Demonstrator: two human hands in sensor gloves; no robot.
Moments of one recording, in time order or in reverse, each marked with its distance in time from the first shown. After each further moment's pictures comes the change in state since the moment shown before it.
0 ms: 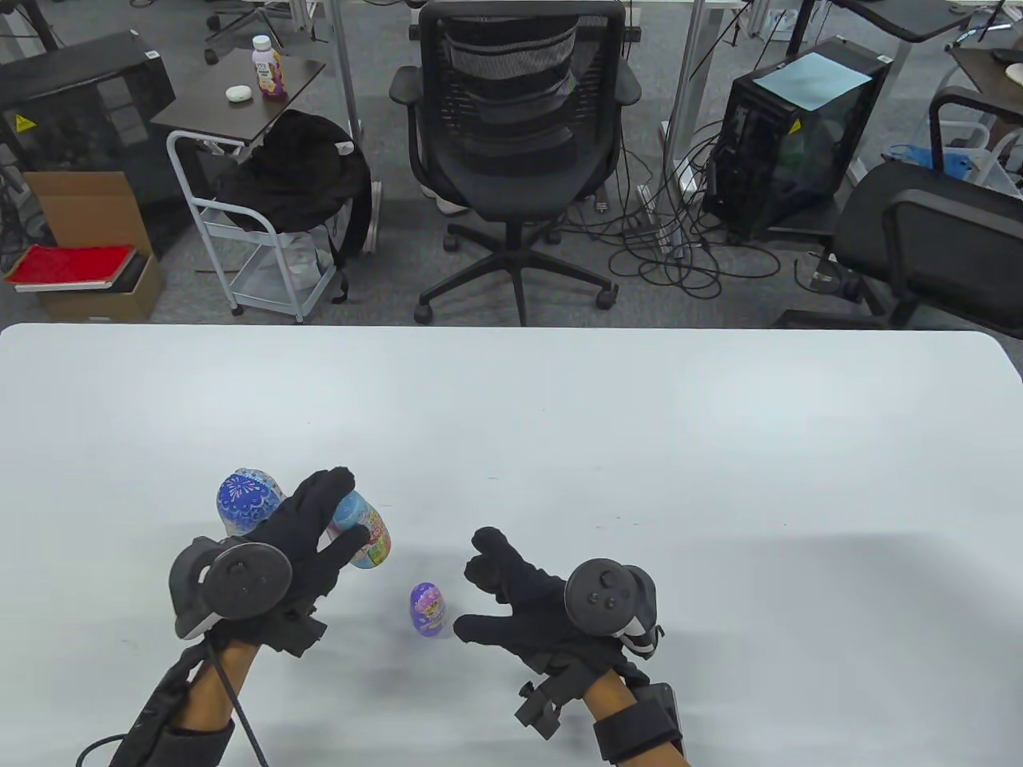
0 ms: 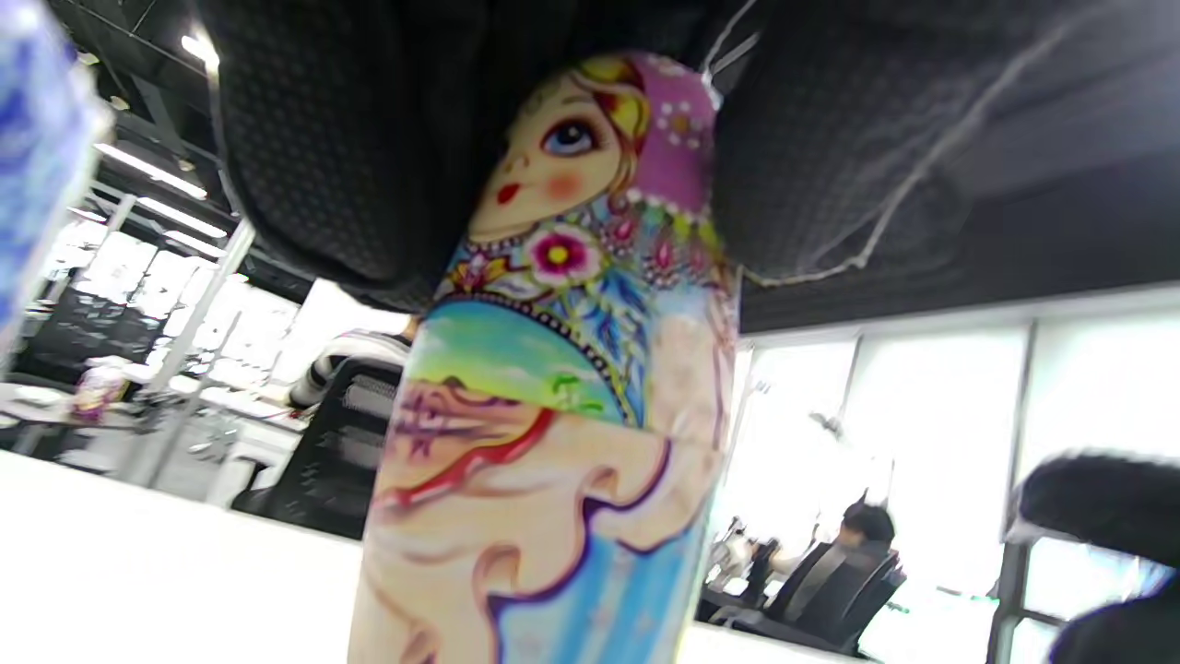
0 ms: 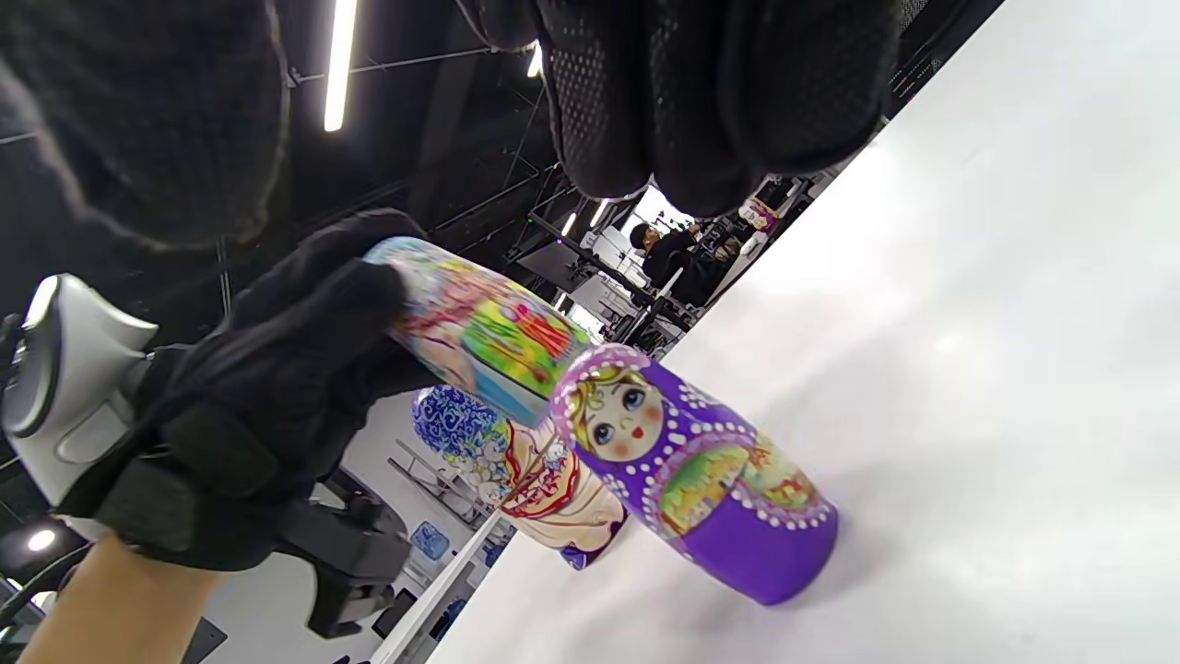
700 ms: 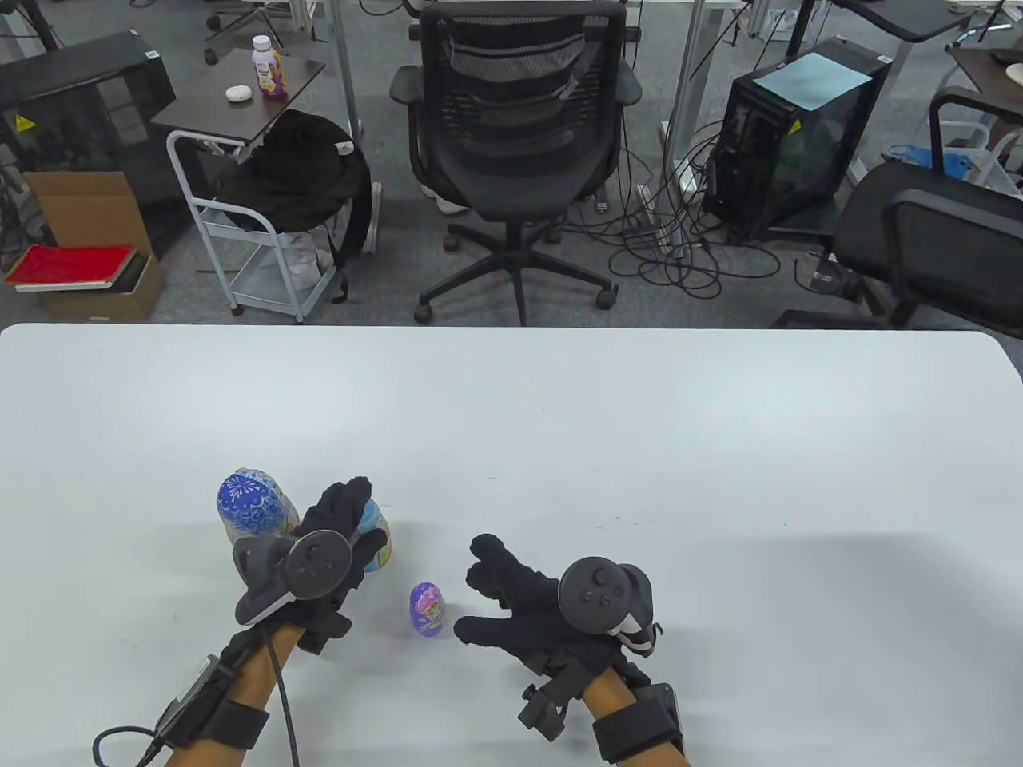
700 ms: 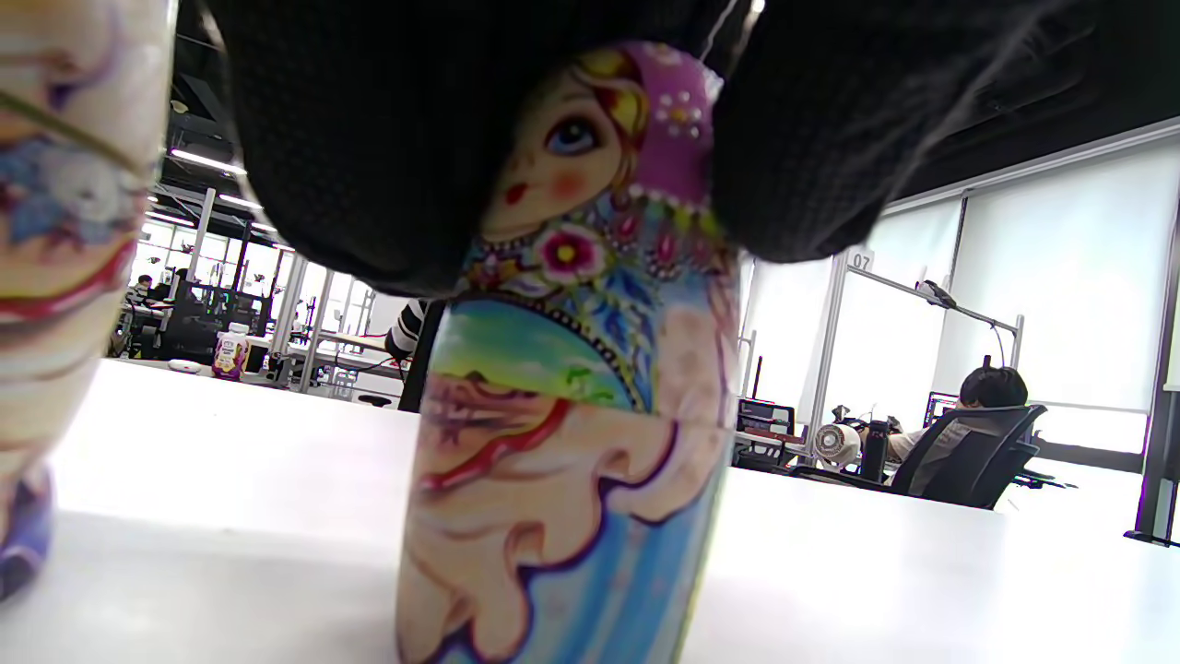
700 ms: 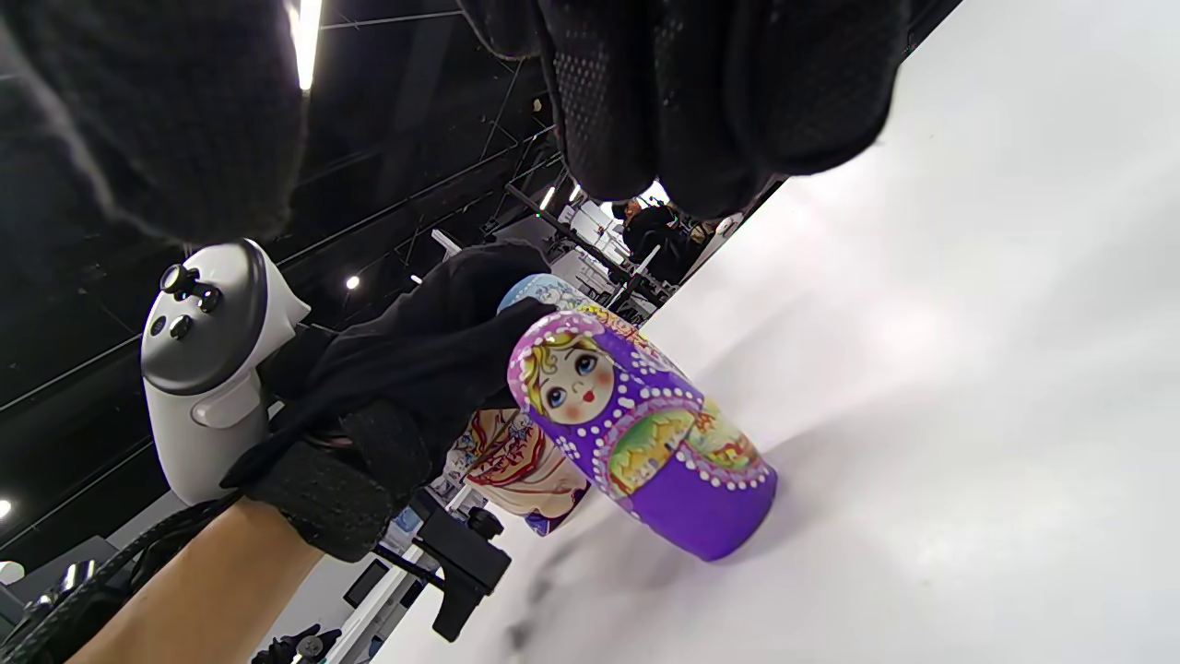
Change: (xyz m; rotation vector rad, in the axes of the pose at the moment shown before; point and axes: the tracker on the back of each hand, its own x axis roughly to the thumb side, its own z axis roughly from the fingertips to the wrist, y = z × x) left_hand -0.011 -0.059 -0.006 -0.099 0.082 -0.138; right_hand 0.000 0.002 0.000 0.041 0.033 0.032
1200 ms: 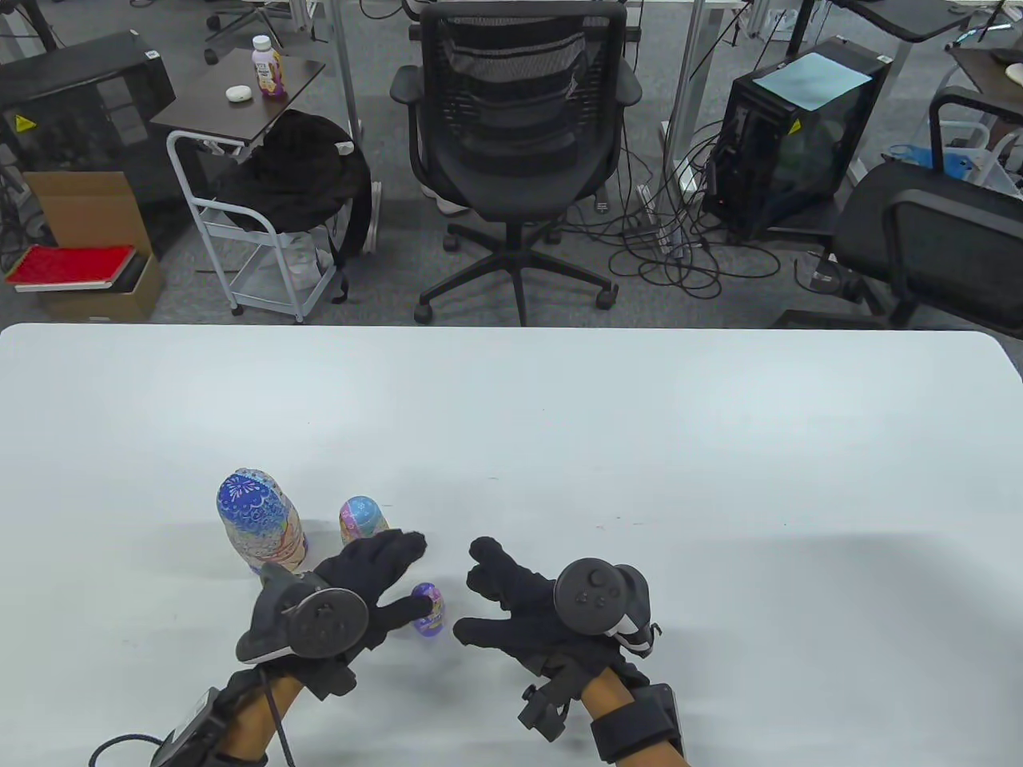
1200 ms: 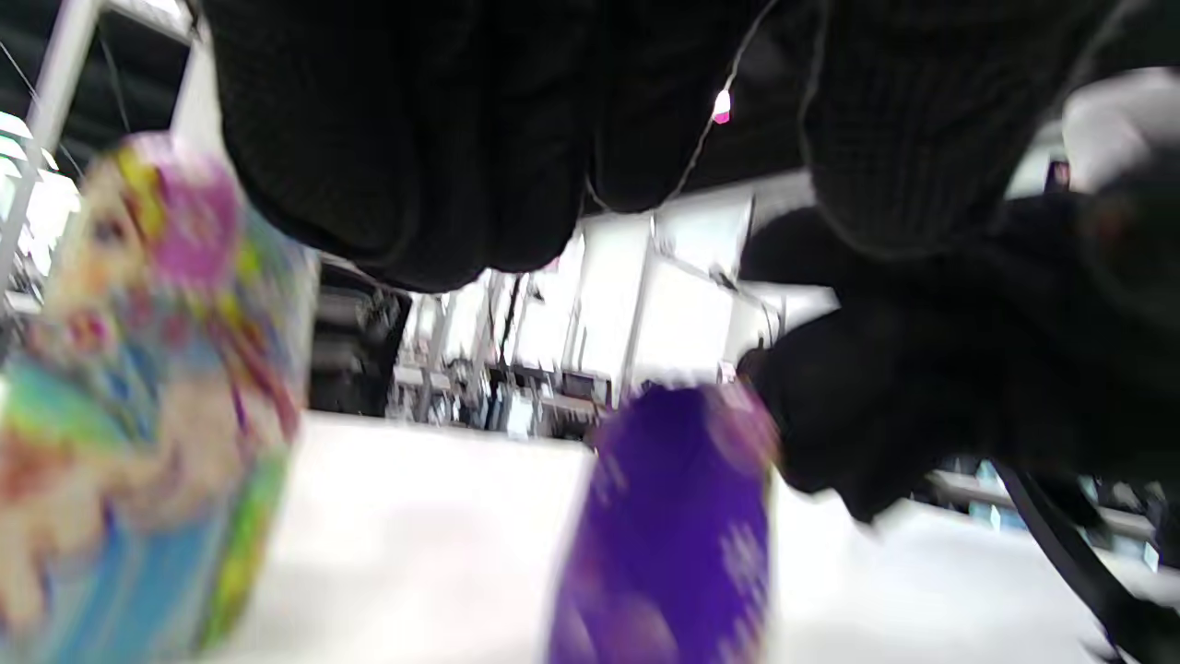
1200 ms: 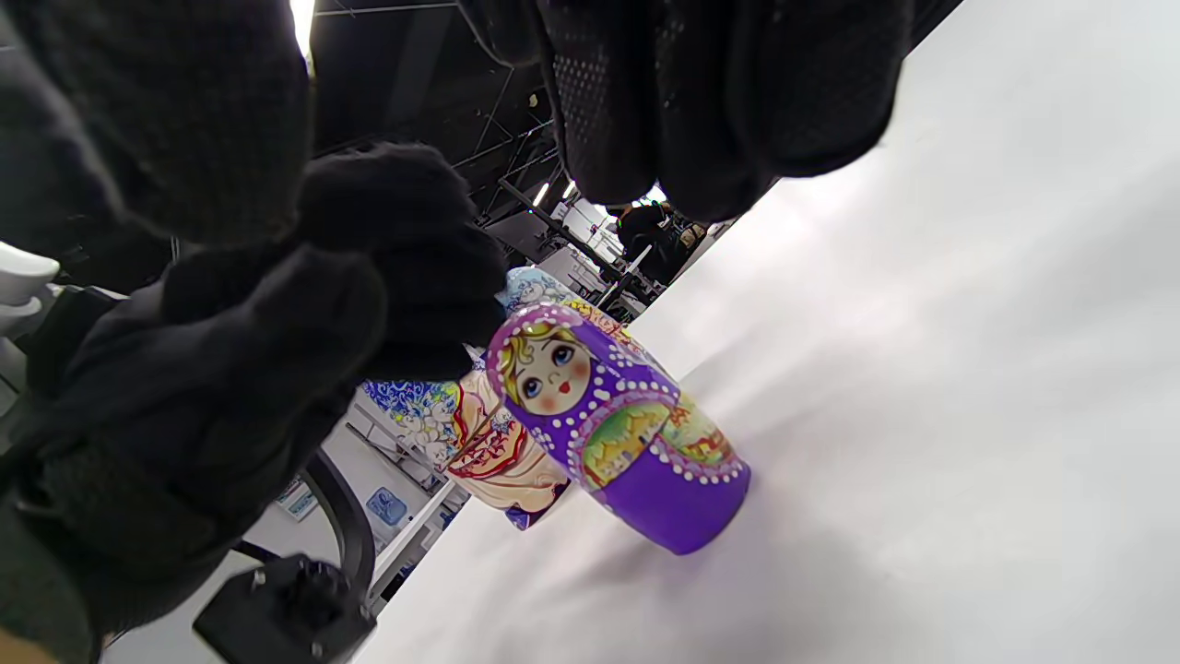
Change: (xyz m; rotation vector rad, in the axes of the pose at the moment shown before) left_hand 0.062 0.017 0.034 -0.114 -0.328 0.094; right_hand 0.000 0.002 0.000 0.001 0.010 0.033
